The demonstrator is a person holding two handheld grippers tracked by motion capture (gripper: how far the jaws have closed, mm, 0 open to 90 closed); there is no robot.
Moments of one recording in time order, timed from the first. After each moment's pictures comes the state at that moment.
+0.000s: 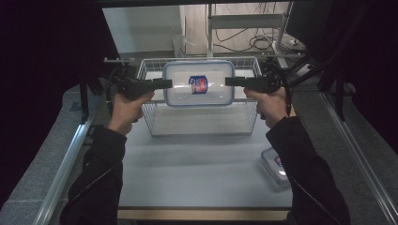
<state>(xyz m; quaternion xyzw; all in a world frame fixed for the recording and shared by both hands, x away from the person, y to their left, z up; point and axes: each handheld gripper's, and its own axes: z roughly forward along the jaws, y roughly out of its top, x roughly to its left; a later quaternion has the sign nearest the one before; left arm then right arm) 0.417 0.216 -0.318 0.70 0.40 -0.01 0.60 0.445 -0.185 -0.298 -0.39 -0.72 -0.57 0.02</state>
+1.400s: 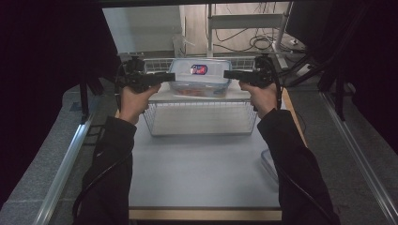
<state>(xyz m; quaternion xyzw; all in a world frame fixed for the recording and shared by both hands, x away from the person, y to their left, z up) 0.453 0.206 -0.328 0.69 0.45 0.05 0.56 0.486 -0.178 -0.317 -0.43 -0.71 -0.57 -0.03</state>
